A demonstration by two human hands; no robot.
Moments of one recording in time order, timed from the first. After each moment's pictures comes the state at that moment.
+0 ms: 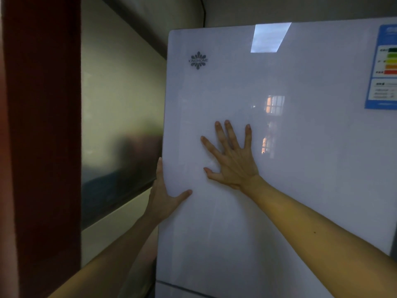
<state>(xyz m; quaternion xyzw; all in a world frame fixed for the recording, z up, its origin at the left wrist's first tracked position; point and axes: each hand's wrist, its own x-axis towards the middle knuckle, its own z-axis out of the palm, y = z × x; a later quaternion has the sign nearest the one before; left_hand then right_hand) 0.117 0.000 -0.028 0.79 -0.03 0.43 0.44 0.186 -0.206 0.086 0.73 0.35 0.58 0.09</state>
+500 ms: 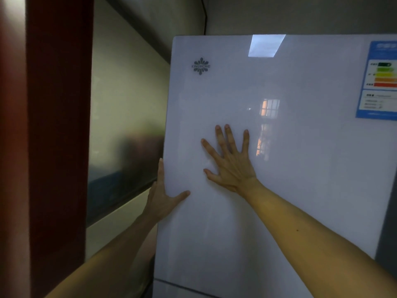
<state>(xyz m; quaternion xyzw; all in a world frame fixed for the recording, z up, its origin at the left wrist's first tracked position) 0.105 -0.001 -0.023 0.80 -0.03 0.40 0.45 0.176 -0.204 0.086 0.77 0.32 0.54 0.12</state>
